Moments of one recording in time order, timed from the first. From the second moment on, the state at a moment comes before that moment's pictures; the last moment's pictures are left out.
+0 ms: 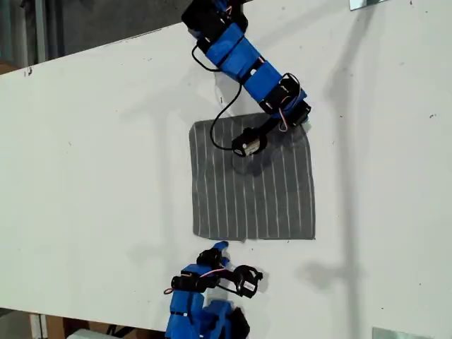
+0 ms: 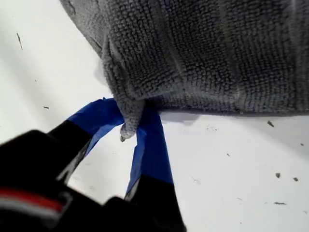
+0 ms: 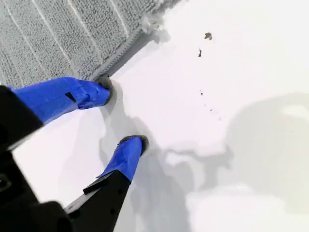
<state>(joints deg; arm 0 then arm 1) -7.1 111.0 140.8 56.9 -87.4 -37.6 64.2 86.0 69.5 88.6</state>
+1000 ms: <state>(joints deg) 32.5 58.7 59.2 88.9 -102.1 -37.2 61.8 85.3 70.4 88.6</state>
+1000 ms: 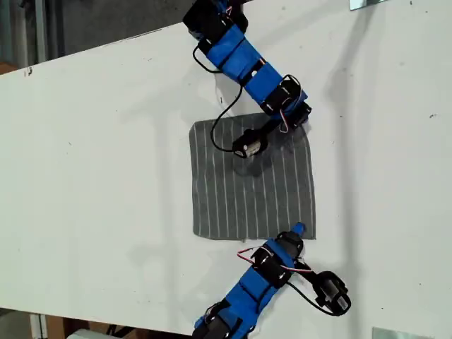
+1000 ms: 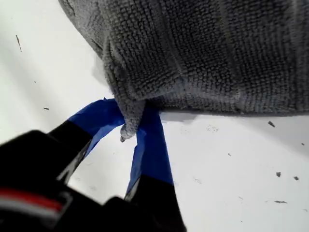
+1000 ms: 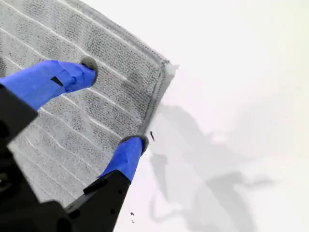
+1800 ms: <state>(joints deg) 33.1 46.5 56.2 76.6 -99.1 -36.9 60.2 82.6 70.8 88.2</state>
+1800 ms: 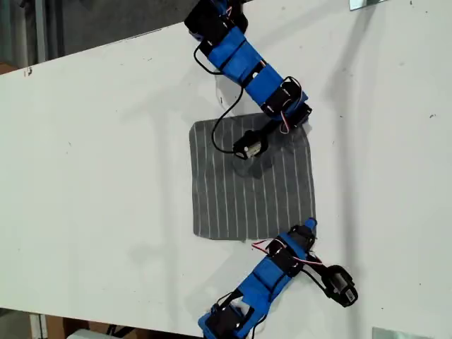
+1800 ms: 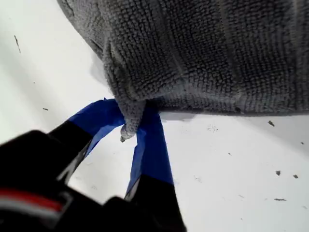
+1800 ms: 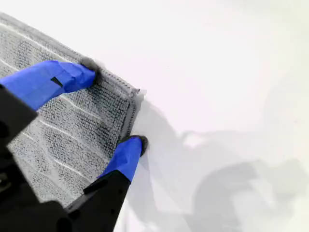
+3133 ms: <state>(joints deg) 27.9 65.7 50.9 75.8 -76.8 -35.3 75.0 65.3 95.5 88.9</state>
